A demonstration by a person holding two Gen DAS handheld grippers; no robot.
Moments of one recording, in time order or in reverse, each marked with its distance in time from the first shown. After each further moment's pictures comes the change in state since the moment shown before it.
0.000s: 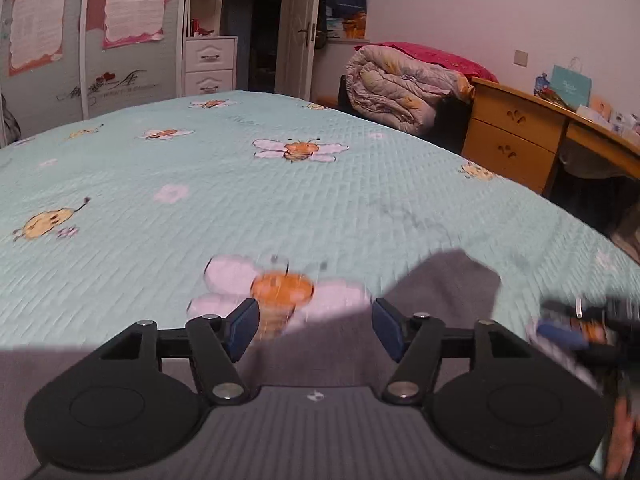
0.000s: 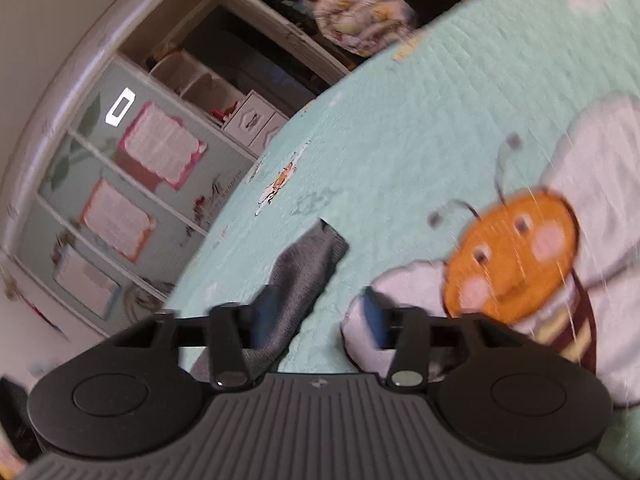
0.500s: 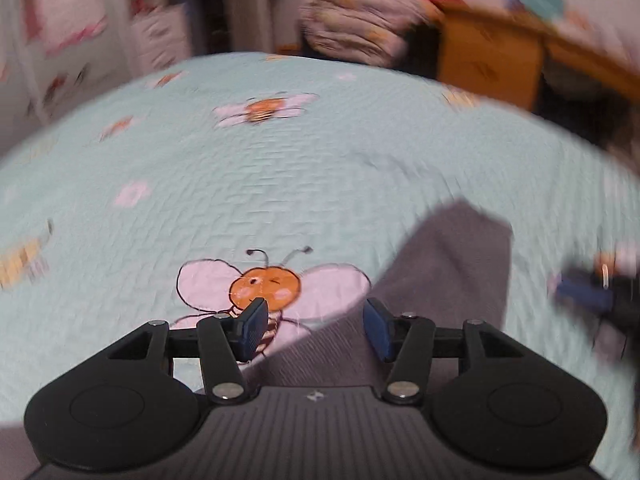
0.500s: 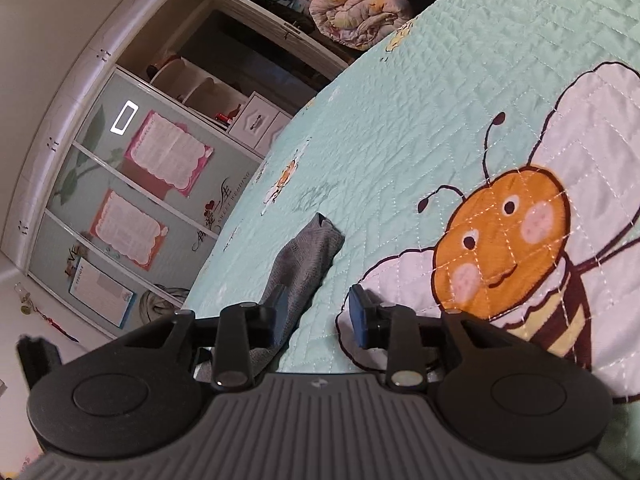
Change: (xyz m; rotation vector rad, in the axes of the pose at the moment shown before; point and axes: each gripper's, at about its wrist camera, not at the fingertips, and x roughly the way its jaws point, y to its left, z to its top) left arm 0.066 0.000 0.046 0.038 0.184 -0.067; right arm 0.002 -0.027 -0.009 0.121 0.015 0.061
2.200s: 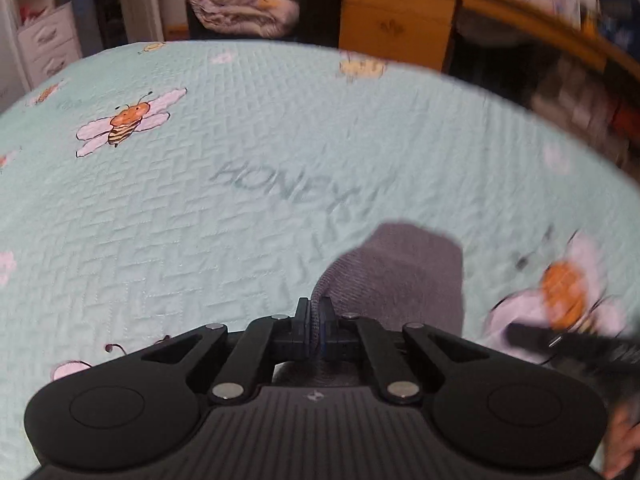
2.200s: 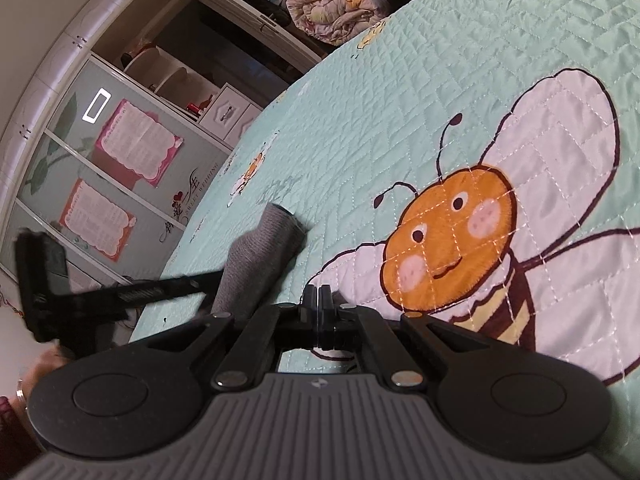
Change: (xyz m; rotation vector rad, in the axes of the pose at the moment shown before) left arm 0.072 -0.080 0.034 0.312 0.162 -0.190; right arm -0.006 -0.003 -0.001 -0.016 0.022 -0.112
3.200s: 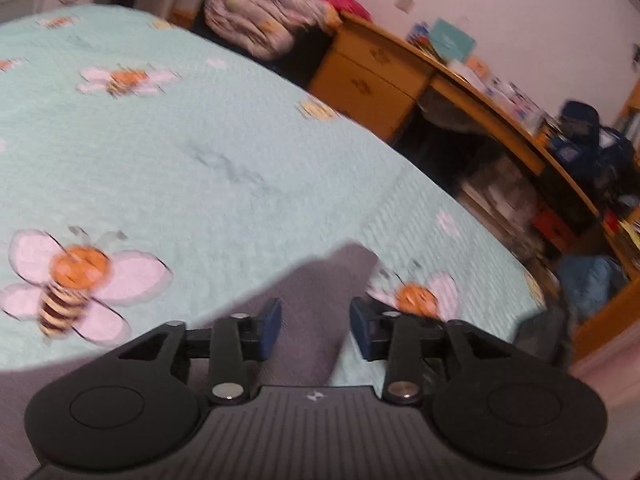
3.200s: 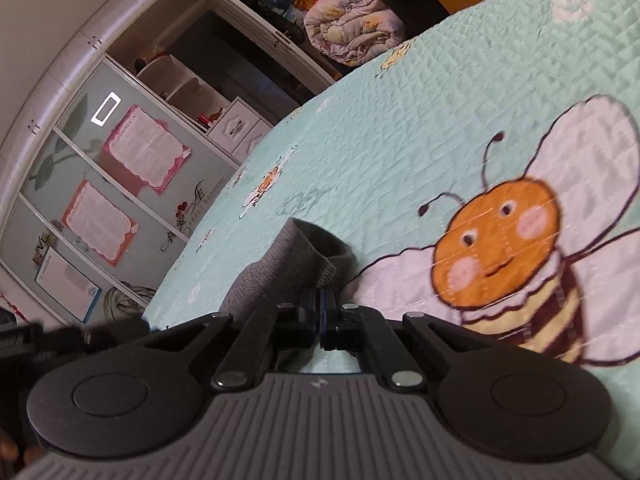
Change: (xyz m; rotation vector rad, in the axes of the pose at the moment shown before) left arm -0.097 0.004 -0.045 -0.320 -0.150 -0.240; right arm -0.004 0.024 -0.006 -0.072 -0.076 -0.008
